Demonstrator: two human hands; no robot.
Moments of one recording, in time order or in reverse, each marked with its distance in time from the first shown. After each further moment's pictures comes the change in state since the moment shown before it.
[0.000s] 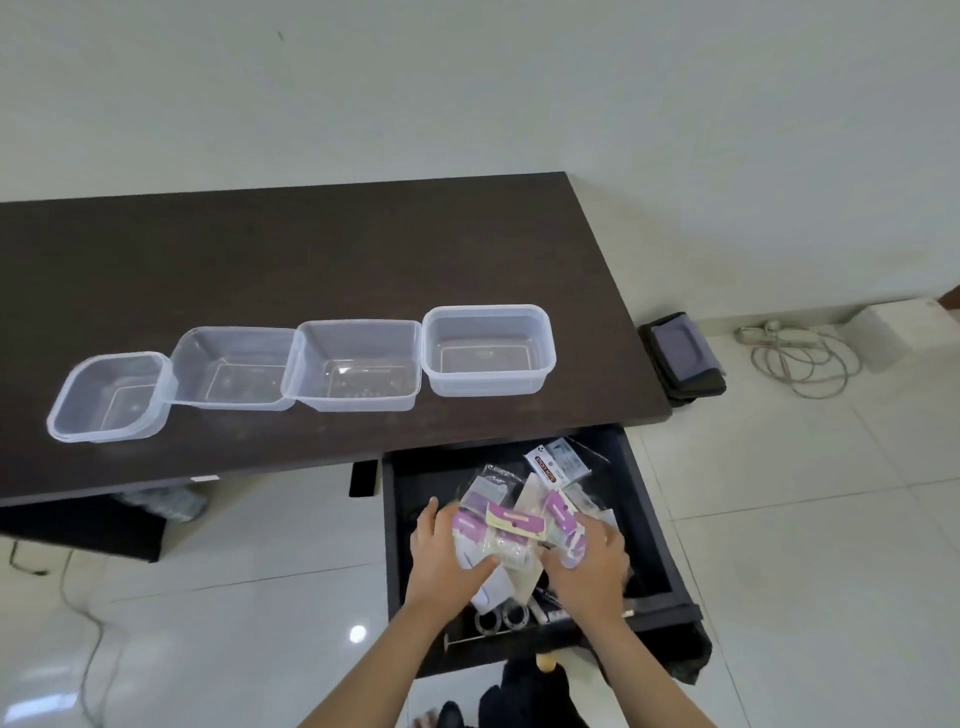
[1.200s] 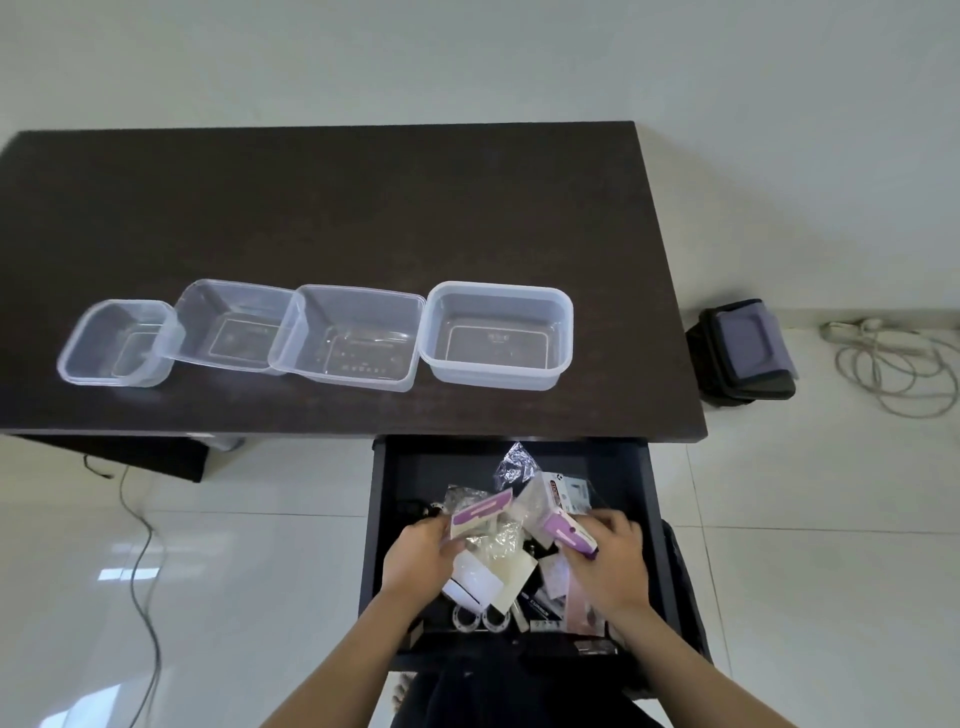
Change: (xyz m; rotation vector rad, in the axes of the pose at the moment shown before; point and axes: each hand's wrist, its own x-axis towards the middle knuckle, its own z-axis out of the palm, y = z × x) left_hand 0.026 -0.002 0.016 0.229 -0.021 -0.183; right_hand 0.084 0.048 -0.007 -0.189 -0.174 -0.351
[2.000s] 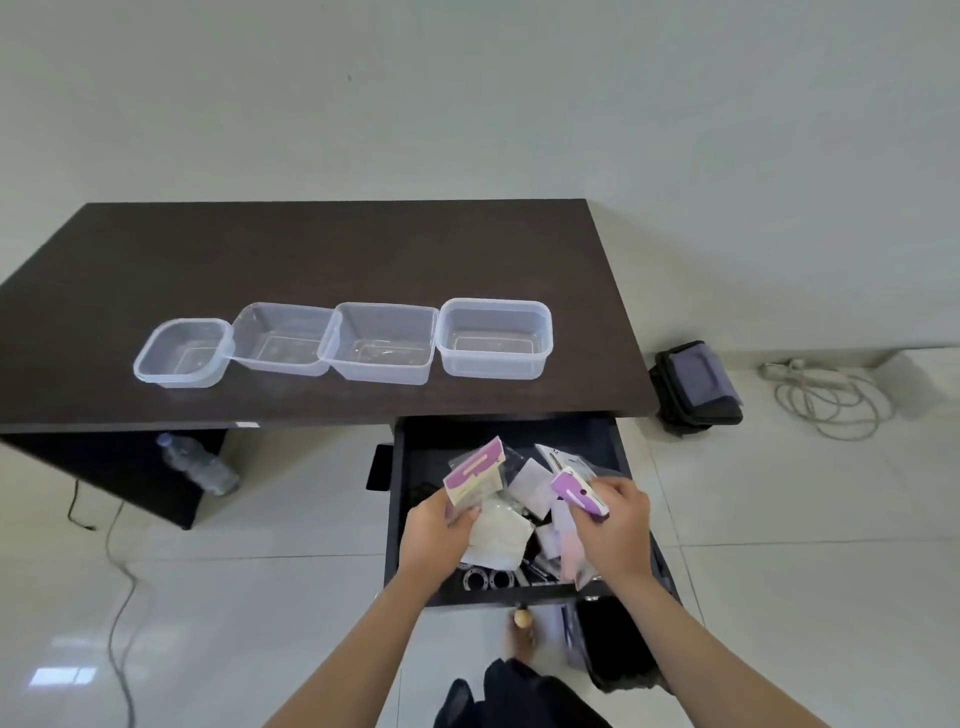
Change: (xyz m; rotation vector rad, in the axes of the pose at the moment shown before) left_hand -0.095 0.018 -0.029 -0.363 0.187 0.090; right_hand -0.073 -0.050 -0.054 0.272 0.325 -0.145
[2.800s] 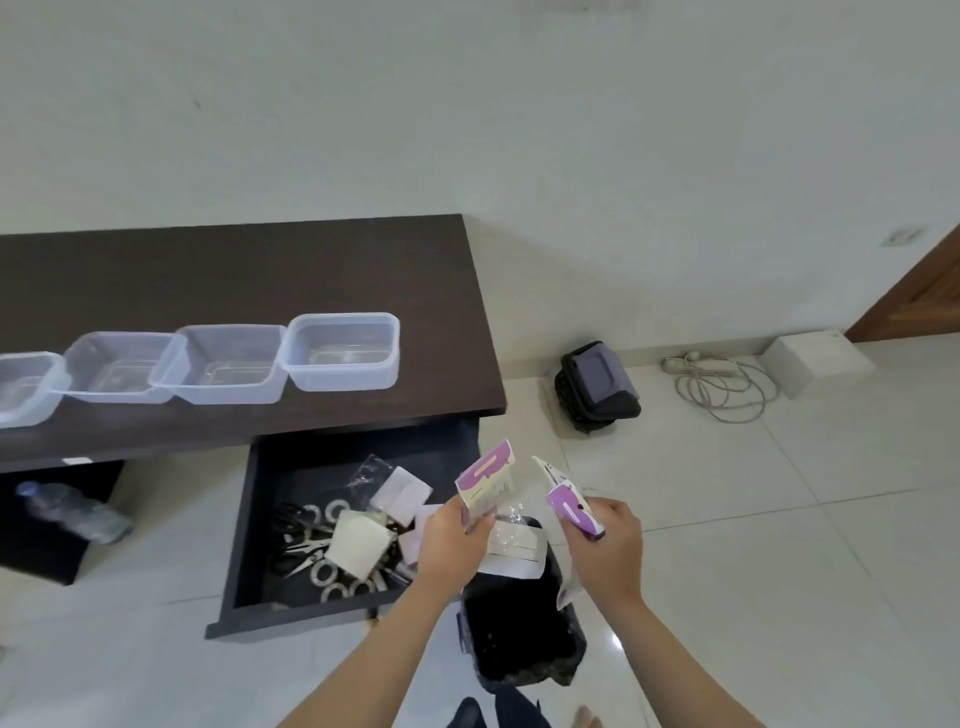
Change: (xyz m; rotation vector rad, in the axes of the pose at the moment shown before) left_hand -0.054 0.127 0.174 -0.057 -0.107 0.086; right_hand -0.001 0.113 -0.159 0.067 0.140 0.121
